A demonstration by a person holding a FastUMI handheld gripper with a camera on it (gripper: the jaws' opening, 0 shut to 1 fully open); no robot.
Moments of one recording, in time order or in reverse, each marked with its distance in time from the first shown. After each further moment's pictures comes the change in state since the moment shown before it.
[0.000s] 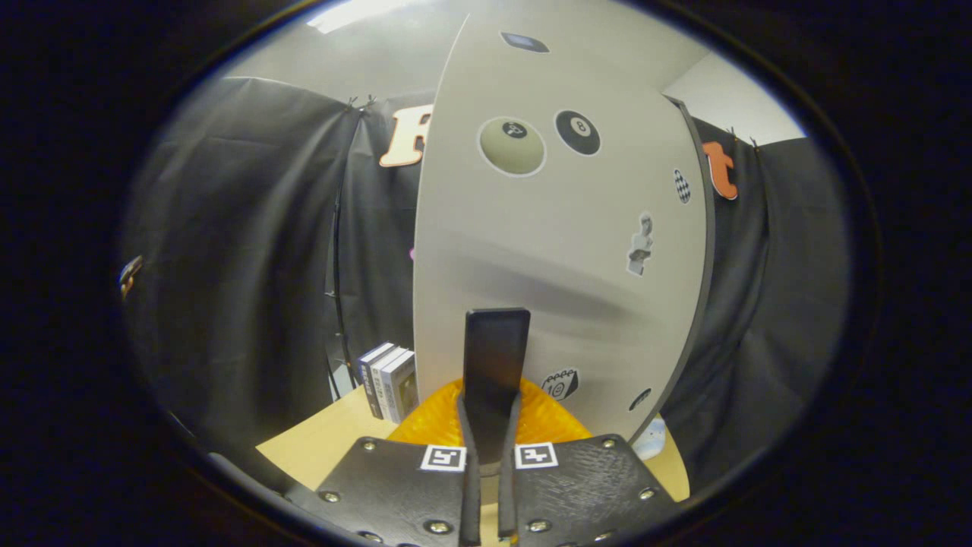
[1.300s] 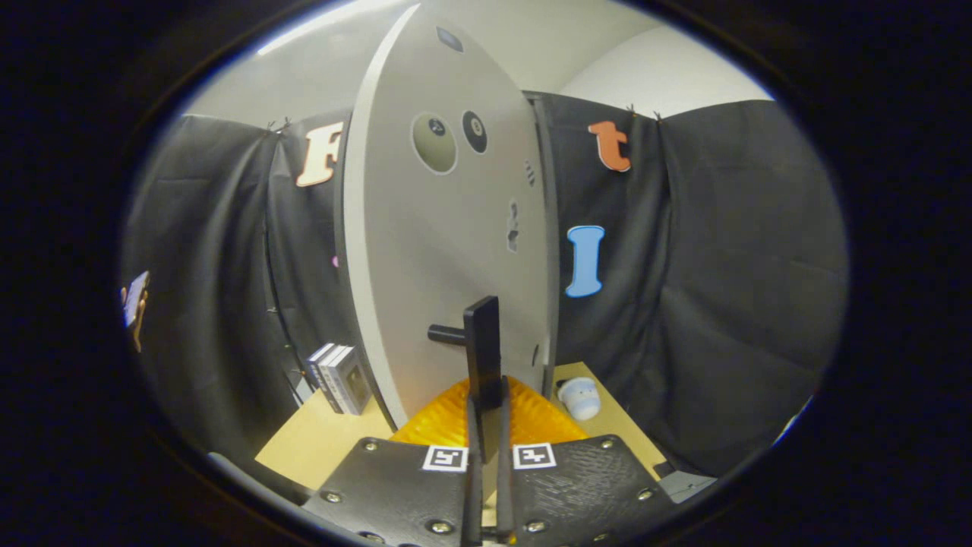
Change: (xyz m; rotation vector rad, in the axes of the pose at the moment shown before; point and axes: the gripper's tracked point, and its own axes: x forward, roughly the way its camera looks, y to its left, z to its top) arm -0.127 -0.129 -0.019 0.163 0.042 -0.295
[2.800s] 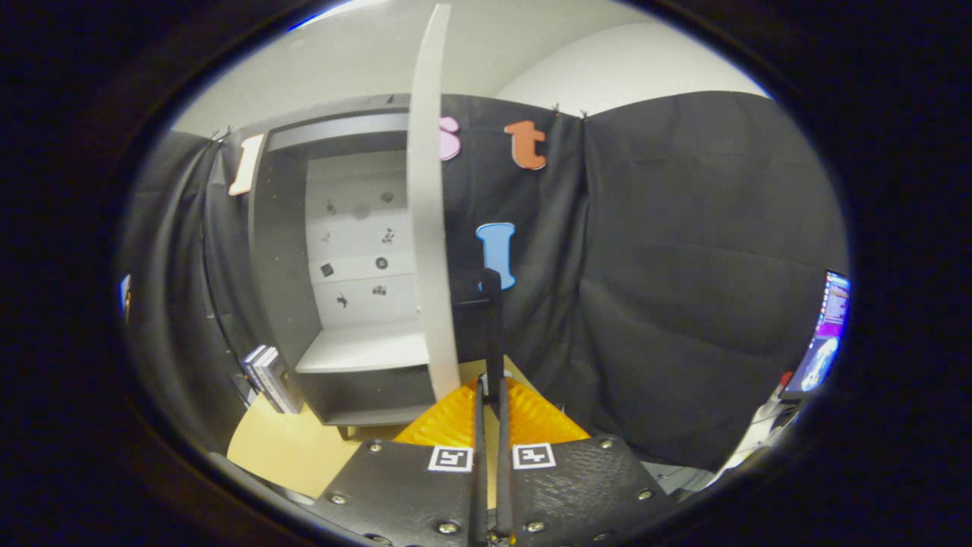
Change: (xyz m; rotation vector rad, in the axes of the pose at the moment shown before) arm -0.060 -0.130 0.004 0.035 -0.026 -0.261
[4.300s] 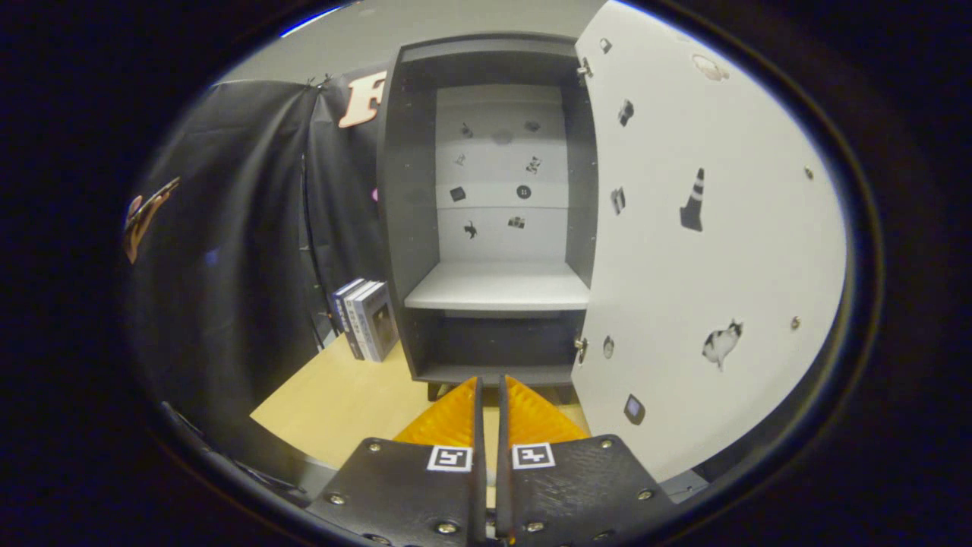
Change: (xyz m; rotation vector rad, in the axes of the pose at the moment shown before) arm 0.042 0.207 -0.153 -0.170 0.233 0.459
